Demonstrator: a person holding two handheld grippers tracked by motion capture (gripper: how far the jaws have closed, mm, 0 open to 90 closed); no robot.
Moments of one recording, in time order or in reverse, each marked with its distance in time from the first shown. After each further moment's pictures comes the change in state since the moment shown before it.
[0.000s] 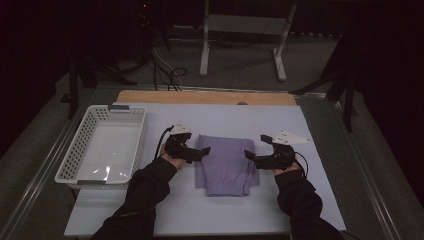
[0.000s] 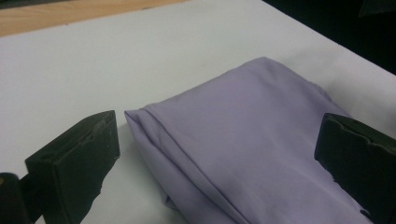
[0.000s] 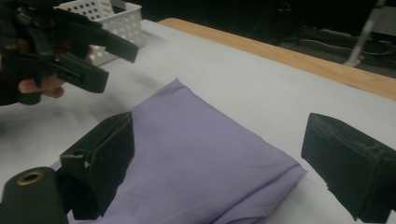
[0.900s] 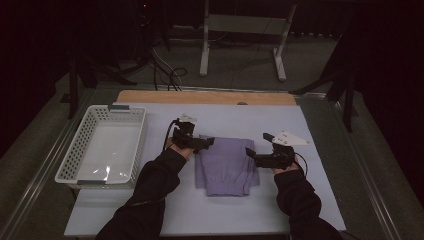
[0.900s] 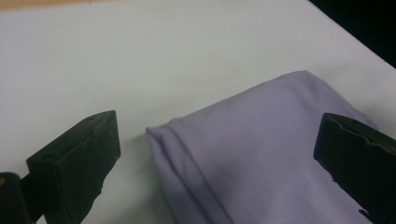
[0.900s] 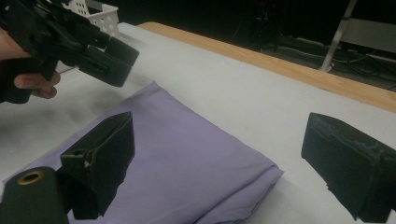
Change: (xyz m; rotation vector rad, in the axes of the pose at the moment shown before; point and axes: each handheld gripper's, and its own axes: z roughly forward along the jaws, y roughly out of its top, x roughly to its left) left arm 0.016 0.016 0.036 0.091 0.078 -0.146; right arm -0.003 -0.006 0.004 -0.020 -0.094 -0.020
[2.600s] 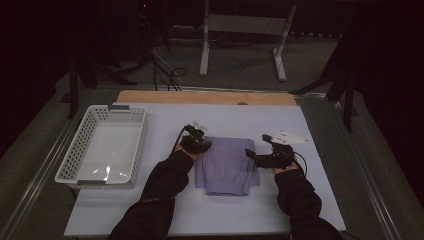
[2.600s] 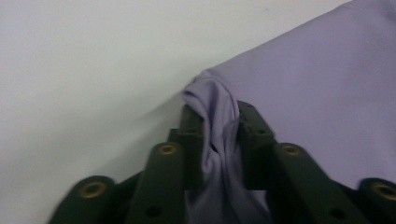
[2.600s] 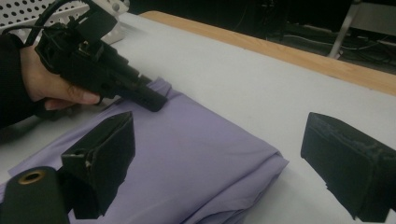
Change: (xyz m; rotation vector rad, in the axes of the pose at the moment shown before) left arm -0.007 -0.015 0.041 0.132 0.096 0.118; right arm -0.004 -0.002 0.003 0.035 0.021 0.022
